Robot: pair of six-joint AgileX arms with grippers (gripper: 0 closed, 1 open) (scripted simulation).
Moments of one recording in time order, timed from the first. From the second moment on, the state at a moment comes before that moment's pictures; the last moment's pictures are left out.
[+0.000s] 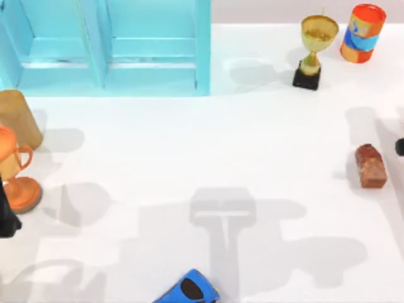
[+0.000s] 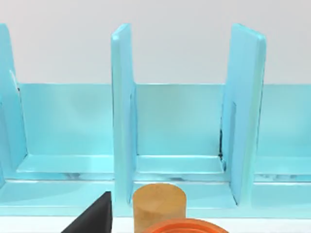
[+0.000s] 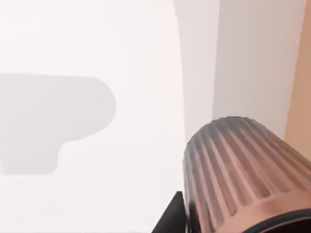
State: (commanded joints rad) left arm 0.00 0.00 0.00 0.00 0.00 0.00; right arm 0.13 1.54 1.24 -1.27 0.00 0.14
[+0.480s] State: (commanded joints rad) left arm 0.00 0.00 0.00 0.00 0.00 0.00; right arm -0.30 1.49 1.18 -1.22 -0.02 -0.28
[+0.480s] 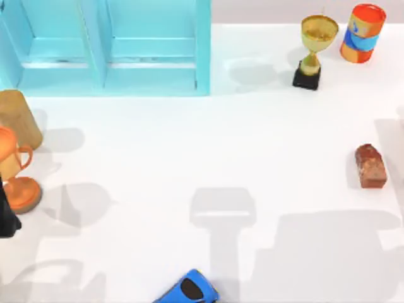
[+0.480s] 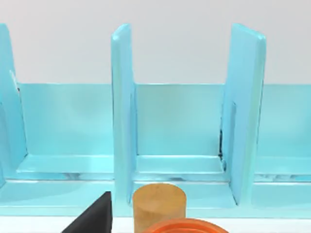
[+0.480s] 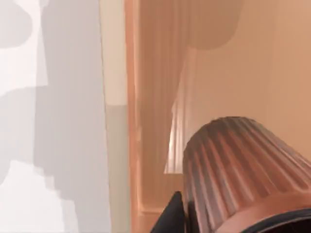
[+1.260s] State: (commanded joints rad) left arm 0.00 0.00 0.00 0.00 0.00 0.00; right arm -0.63 1.43 1.11 -1.15 -0.04 -0.62
